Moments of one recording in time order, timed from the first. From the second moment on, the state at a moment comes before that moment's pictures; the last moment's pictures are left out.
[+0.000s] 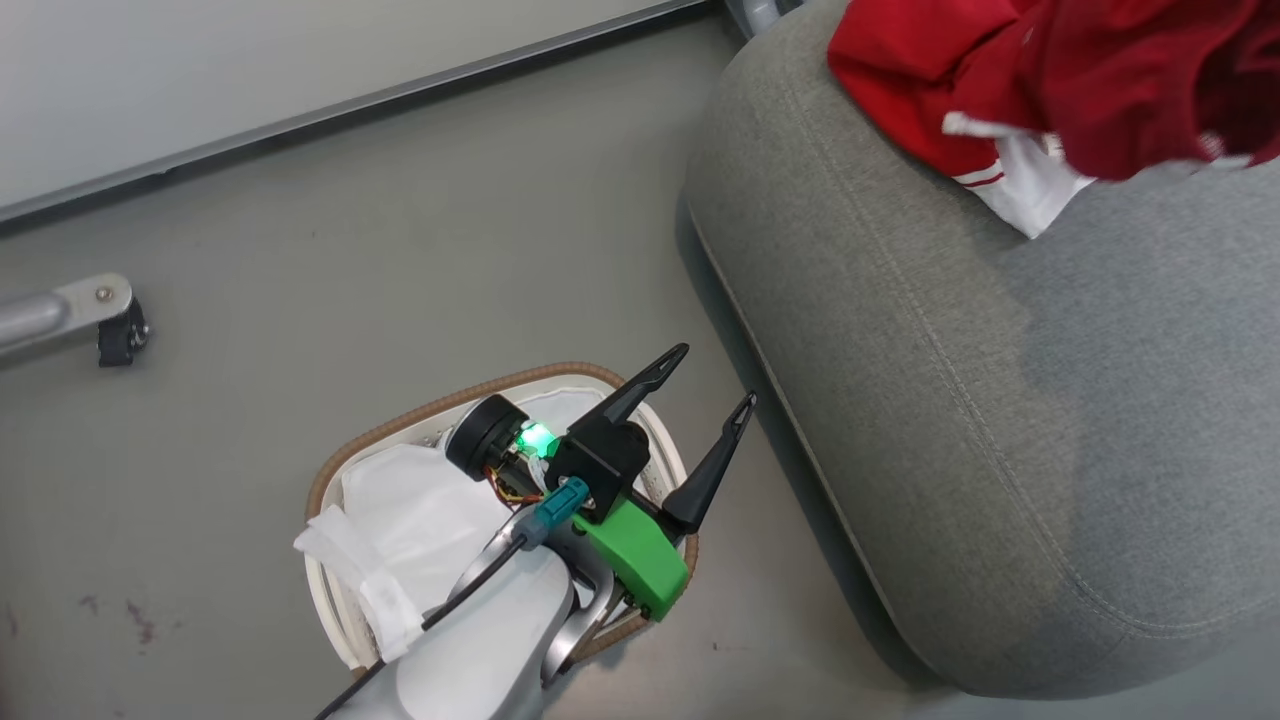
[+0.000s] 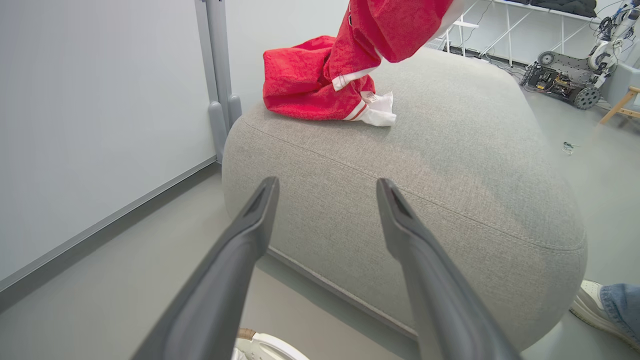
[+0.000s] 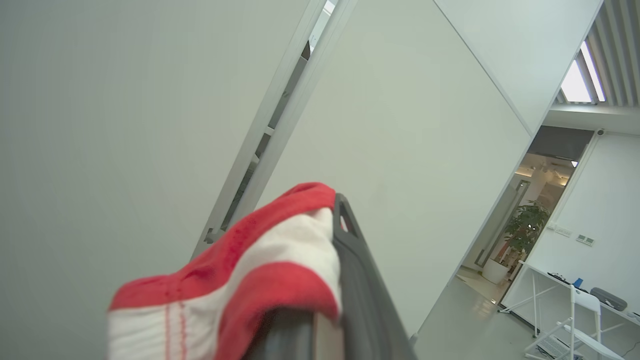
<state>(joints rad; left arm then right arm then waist) -0.52 0.08 -0.79 0.45 -0.34 -0.13 -0.26 -0.95 -0.37 -0.16 0.38 -0.07 0.13 -0.26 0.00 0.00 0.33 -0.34</state>
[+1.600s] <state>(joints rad) -0.56 0.12 -0.73 0.41 -0.29 -0.13 -0.26 -0.65 -0.31 -0.21 0.63 -0.13 0.13 -0.26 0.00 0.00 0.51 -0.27</state>
